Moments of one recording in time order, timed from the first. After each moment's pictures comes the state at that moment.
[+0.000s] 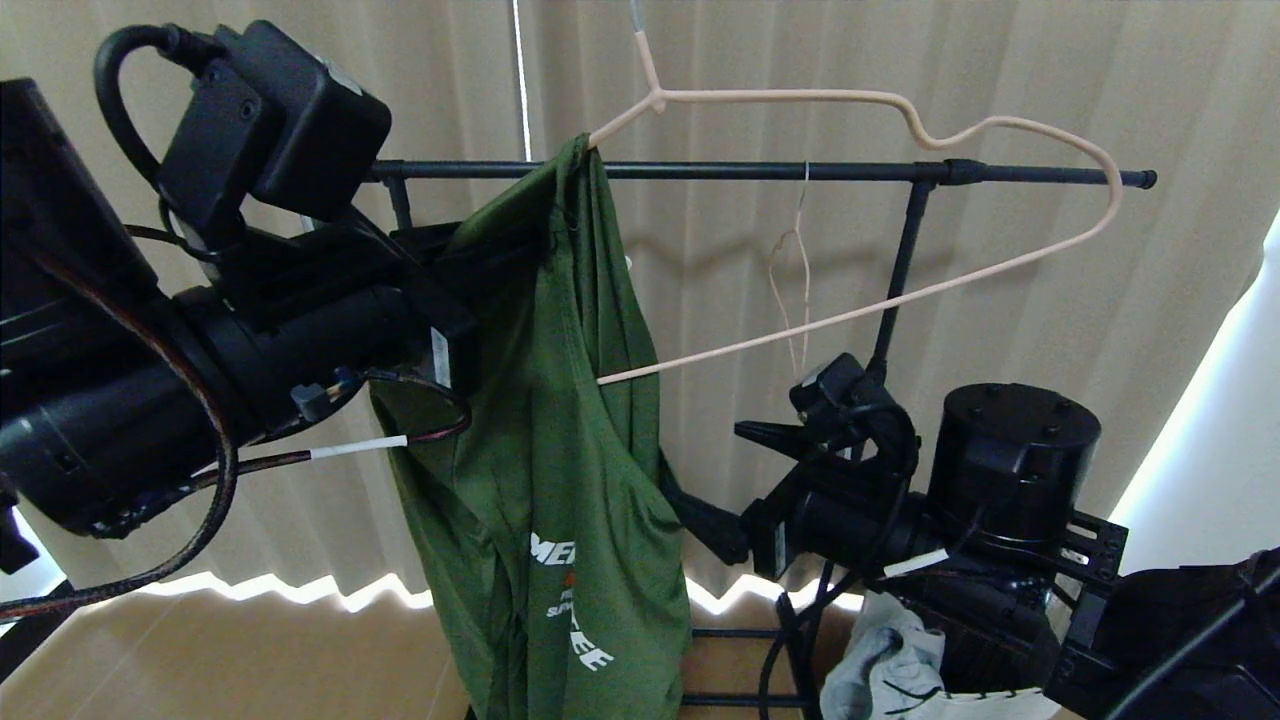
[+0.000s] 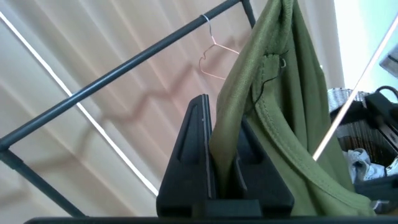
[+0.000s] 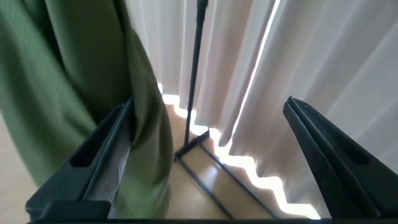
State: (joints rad) left arm -0.59 1.45 -0.85 -0.71 -0.08 0.44; right arm 0.71 1.81 -0.64 -0.99 0.07 0.02
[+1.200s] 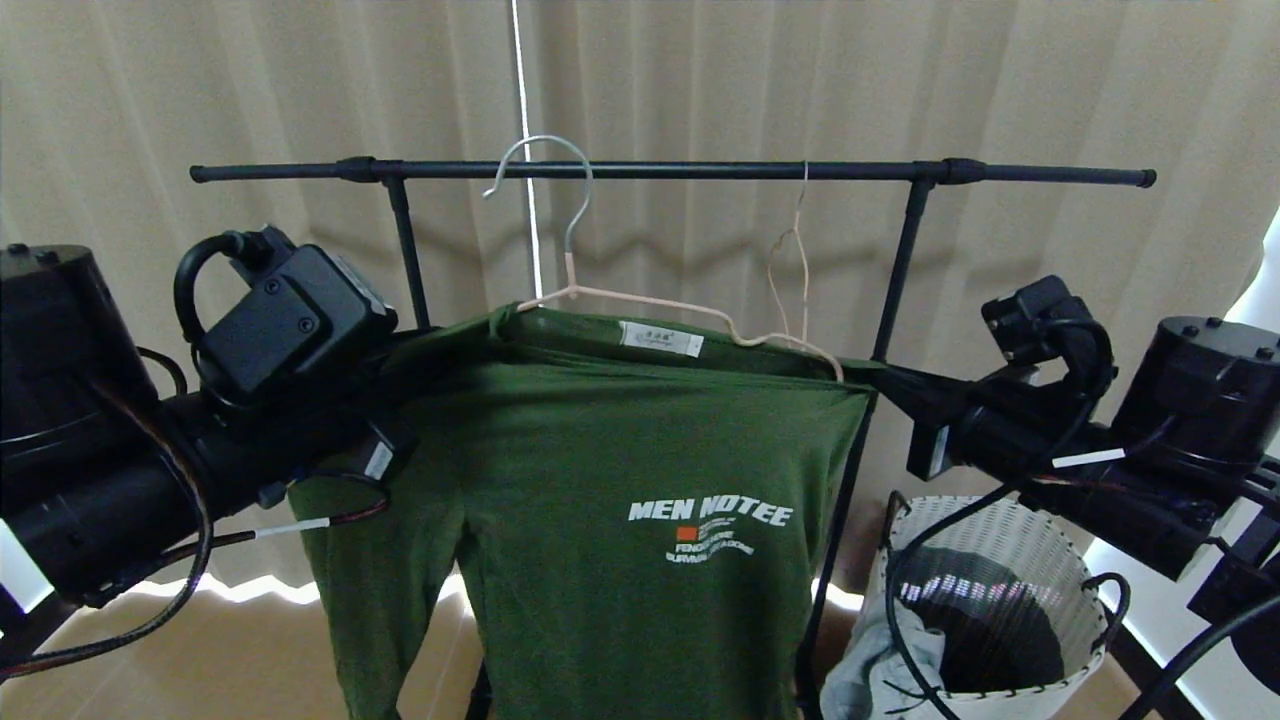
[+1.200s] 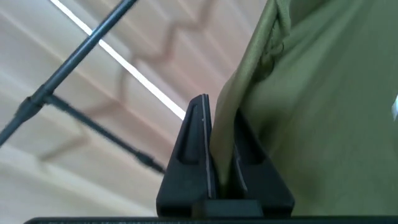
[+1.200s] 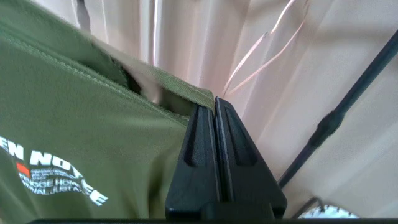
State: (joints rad) left arm -0.40 1.42 -0.65 -0.71 -0.07 0.70; right arm 0.36 1.65 -0.58 -0.98 0.05 -0.07
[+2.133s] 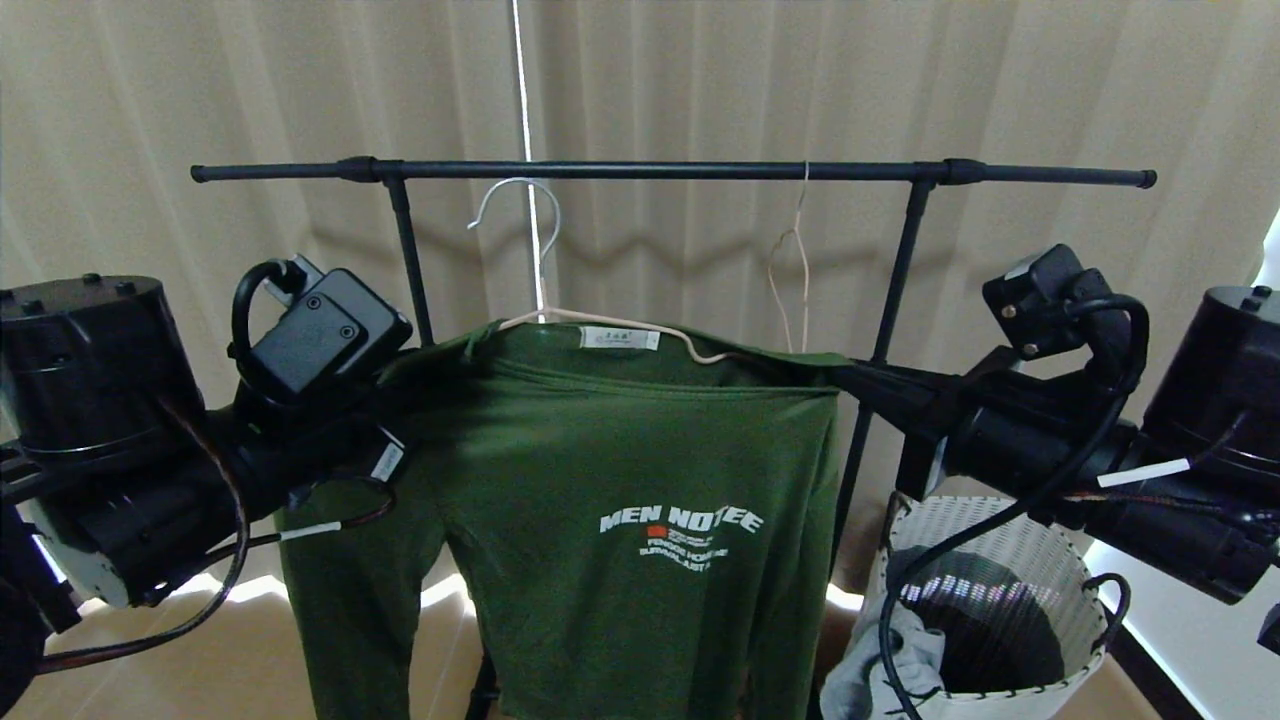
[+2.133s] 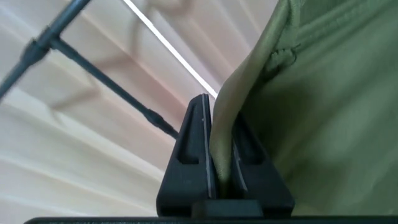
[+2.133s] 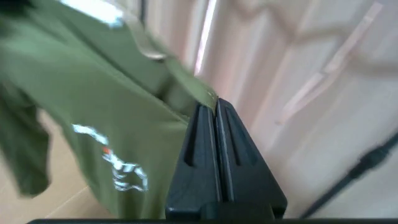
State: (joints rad) left arm -0.39 1.48 -0.64 -0.71 0.09 0.63; right arm 0.54 1.53 -0.63 -0.82 0.07 -0.08
